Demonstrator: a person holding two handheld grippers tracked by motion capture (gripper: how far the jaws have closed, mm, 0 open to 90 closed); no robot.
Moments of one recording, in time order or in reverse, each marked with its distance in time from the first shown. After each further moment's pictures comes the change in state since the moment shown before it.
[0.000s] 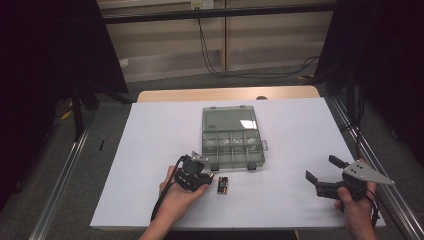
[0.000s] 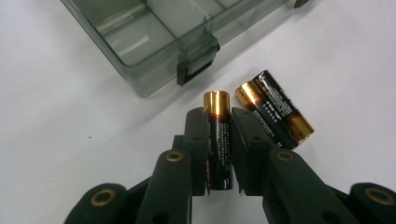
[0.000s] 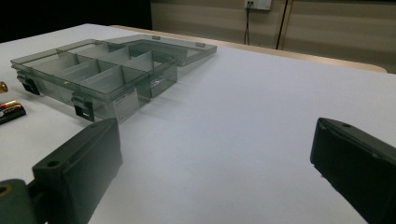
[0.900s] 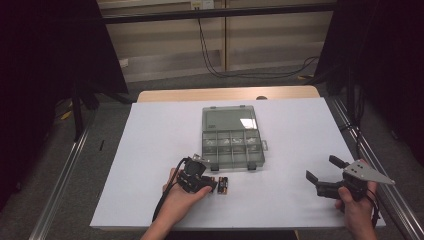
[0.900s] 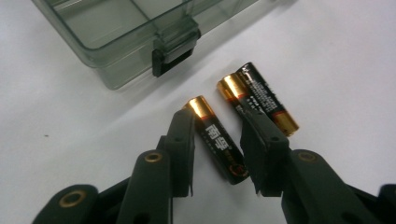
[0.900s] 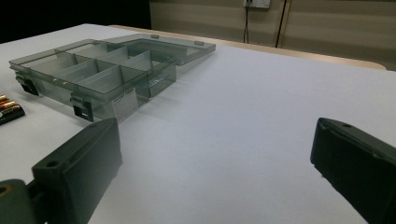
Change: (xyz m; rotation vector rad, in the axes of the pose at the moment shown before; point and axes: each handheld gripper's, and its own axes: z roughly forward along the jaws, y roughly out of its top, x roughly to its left) left arm 0.001 -0.007 0.014 0.038 -0.060 -0.032; right arm -0.001 0.000 0.000 0.009 -0.001 0.012
